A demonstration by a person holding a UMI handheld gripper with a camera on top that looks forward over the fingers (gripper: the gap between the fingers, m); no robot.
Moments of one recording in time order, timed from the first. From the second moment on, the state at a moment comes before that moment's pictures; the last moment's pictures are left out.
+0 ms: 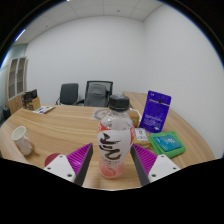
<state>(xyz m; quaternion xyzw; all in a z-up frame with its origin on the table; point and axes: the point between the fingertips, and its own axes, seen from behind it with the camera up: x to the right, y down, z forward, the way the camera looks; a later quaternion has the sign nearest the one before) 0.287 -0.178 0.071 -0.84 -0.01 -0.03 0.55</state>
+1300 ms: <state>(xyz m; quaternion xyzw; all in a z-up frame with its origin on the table) 0.080 -0.161 0.203 -0.42 -0.58 -0.65 0.27</state>
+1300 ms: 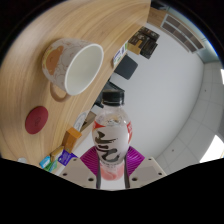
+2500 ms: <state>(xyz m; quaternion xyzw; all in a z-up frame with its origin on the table) 0.088 -0.176 0.097 -0.83 -0.11 0.05 0.54</state>
